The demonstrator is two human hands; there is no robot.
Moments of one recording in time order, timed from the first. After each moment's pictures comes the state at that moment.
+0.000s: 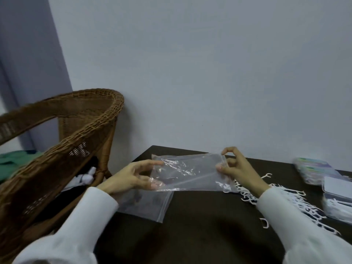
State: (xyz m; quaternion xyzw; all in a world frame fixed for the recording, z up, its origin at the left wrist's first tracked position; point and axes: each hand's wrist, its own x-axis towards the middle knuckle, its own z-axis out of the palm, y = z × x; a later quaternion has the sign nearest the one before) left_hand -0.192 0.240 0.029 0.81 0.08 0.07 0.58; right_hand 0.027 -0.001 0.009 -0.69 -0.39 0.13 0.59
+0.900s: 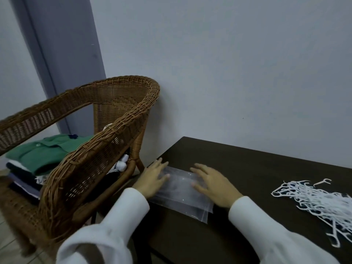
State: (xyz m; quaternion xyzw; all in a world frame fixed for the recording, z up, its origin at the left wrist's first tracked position) left_hand -0.207 0.306 -0.027 0.94 0.26 0.11 0.20; right_hand -0.063 0.140 -0.029 -0.79 -0.59 0.01 0.16
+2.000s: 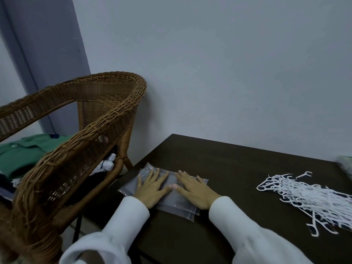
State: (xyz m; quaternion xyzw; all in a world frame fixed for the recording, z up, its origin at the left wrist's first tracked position) left_hand -0.185 0.284 -0.058 0.95 0.29 -0.06 0.10; right_hand -0.065 0.152 -0.051 -0.77 -0.58 0.19 0.16
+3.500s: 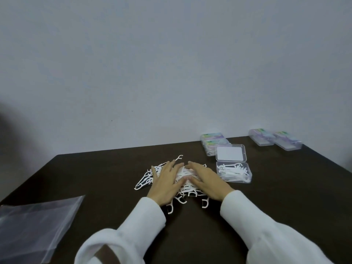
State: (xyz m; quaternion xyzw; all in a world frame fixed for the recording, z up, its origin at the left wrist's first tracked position) left_hand 0.026 0.012 -0.055 0.98 -0.01 0.06 0.19; right_hand 0.076 -0.145 -0.053 -0.89 -0.35 0.01 0.29
